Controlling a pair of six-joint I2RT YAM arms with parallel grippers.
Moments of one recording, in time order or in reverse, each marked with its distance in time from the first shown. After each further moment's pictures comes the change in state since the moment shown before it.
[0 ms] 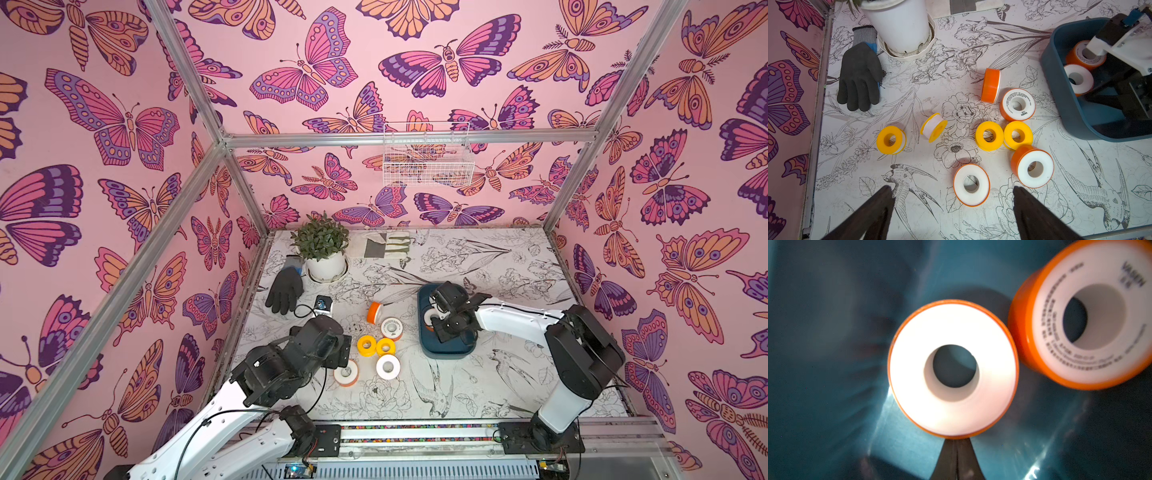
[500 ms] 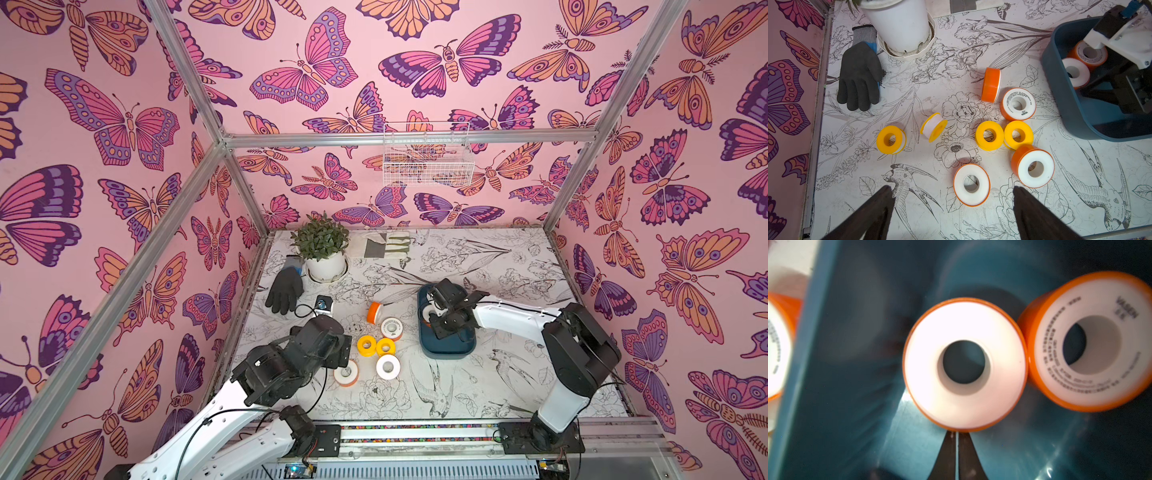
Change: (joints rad) left arm 0.000 0.004 0.000 0.000 0.000 0.000; right arm 0.000 -0.011 0.007 0.020 -0.011 -0.003
